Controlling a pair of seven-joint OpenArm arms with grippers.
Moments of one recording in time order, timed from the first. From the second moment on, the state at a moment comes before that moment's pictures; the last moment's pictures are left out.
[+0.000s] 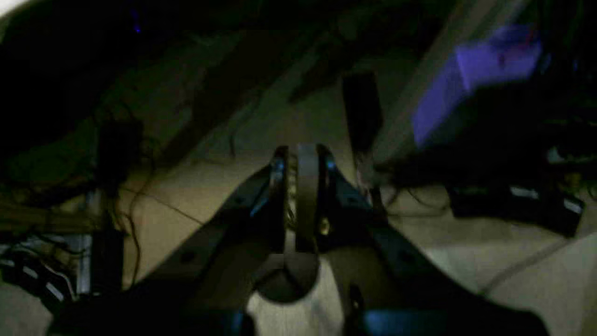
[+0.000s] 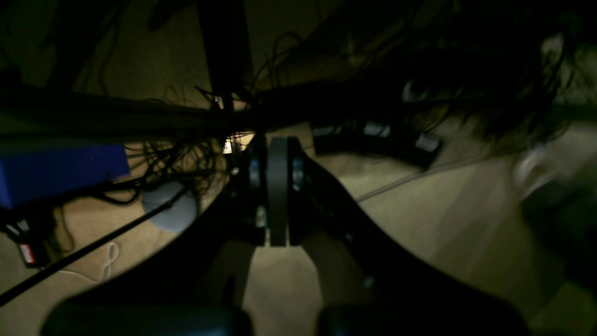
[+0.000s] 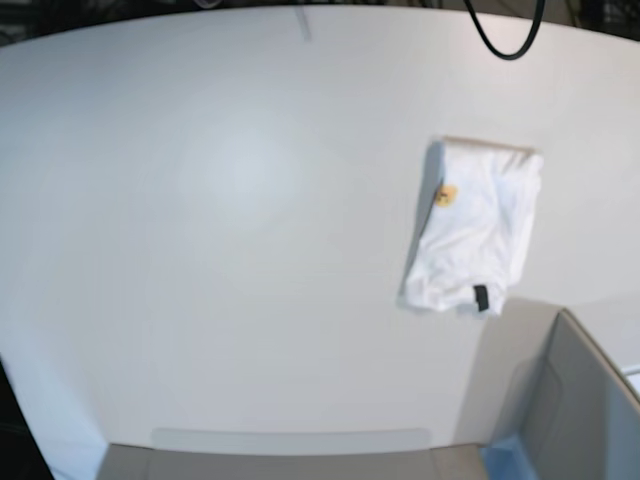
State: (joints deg) left arm 69.1 -10.4 13.7 50.8 -13.8 12.6 -65.5; right arm -55.2 -7.6 43.4 84.7 2.7 44.1 -2.2
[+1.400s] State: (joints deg) left arm 22.3 0.3 13.4 0.2 -14.3 -3.9 -30.9; right arm -17.7 12.1 78.2 11.9 -83.4 44.1 19.8
